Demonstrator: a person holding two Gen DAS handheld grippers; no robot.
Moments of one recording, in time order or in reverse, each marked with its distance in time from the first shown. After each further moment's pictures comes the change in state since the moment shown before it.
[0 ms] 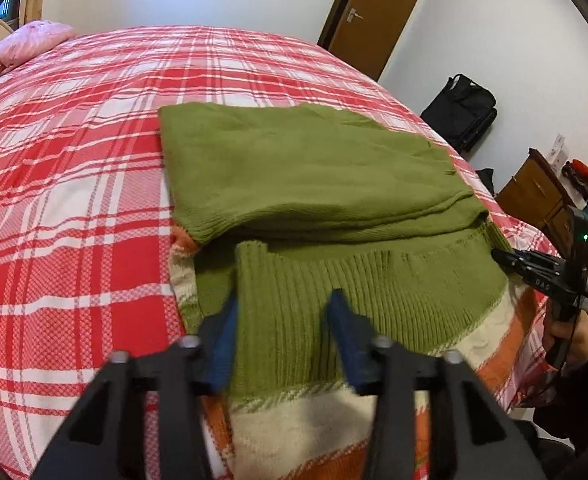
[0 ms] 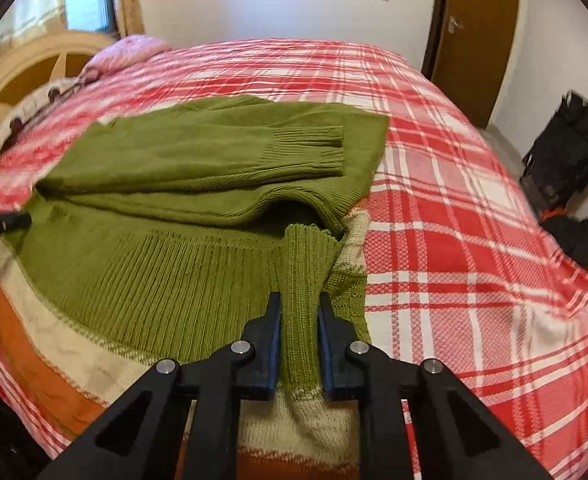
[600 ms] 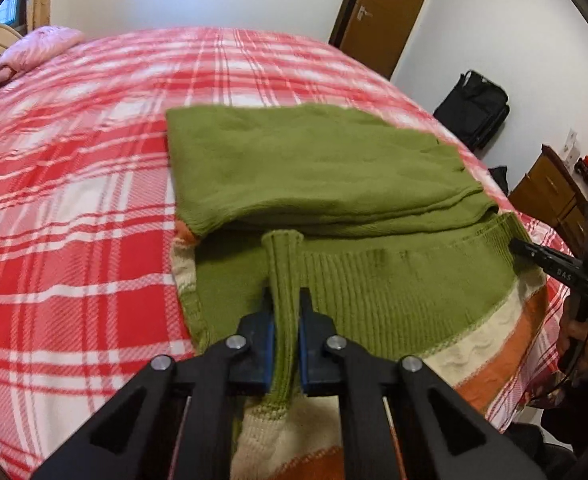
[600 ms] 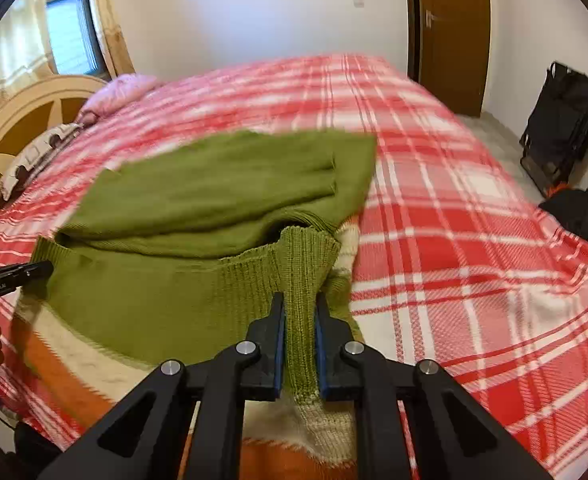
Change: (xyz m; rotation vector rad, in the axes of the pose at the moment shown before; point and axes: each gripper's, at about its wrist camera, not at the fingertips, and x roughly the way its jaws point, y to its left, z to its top) left arm -0.013 -0.012 -0.005 -0.001 -0.027 0.065; right arm -0.034 -0.007 0.004 0.145 -0.088 0.067
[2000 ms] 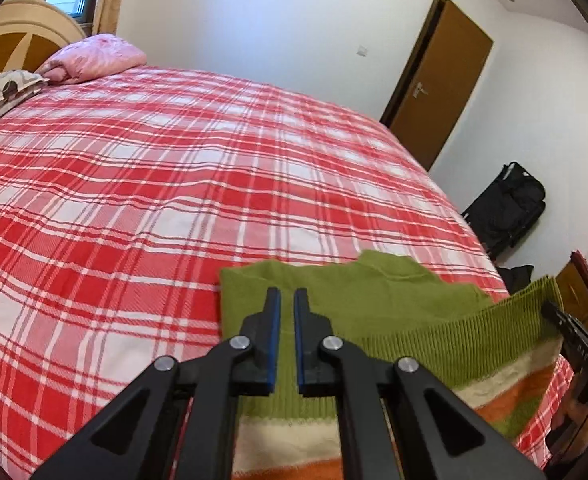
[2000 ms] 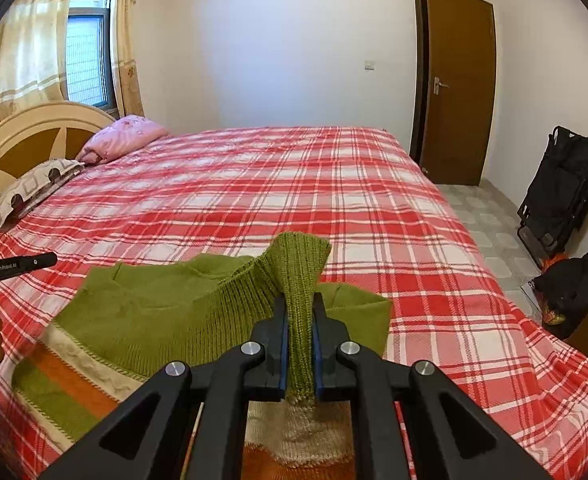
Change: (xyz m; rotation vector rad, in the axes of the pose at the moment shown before) left arm 0.004 0.045 0.117 -0.200 -0.187 0.103; right arm 0.017 0.021 0.117 -0.070 -0.190 -0.036
